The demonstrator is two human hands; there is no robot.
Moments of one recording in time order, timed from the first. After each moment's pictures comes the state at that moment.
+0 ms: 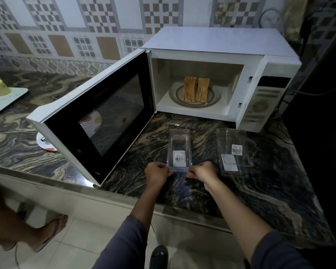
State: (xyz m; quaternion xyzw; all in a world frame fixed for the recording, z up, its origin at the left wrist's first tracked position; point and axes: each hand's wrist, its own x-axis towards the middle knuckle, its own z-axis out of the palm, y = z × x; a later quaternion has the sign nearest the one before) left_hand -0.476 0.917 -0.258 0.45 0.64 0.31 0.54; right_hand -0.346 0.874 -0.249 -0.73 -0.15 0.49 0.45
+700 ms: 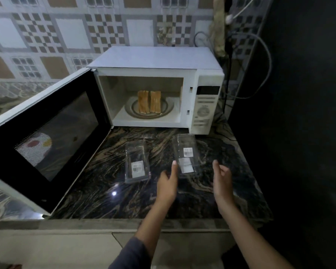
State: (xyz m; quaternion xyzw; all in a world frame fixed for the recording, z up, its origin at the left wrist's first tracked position) left_hand -0.371 0.835 -0.236 0.57 0.53 0.23 0.59; right_hand -0.255 0.765 -0.242 -0.75 -0.10 0.19 0.63
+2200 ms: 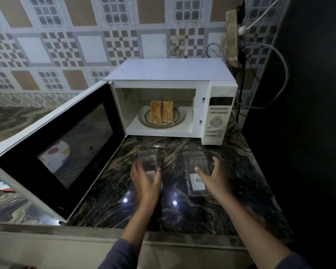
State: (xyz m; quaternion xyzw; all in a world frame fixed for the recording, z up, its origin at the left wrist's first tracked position) left_hand -0.424 0.887 -0.220 0.67 0.55 0.40 0.30; right_hand -0.253 0.808 -0.213 -0.82 -0.32 0.22 0.41
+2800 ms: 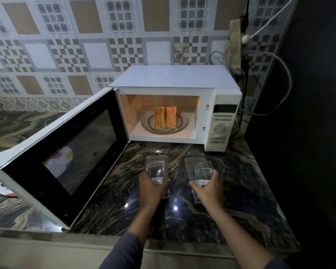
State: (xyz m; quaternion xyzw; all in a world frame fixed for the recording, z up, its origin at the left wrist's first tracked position) left_hand -0.419 0.918 -0.244 0.64 0.57 0.35 0.39; right_hand -0.276 0.821 -0.241 -0.84 -0.29 0.12 0.44
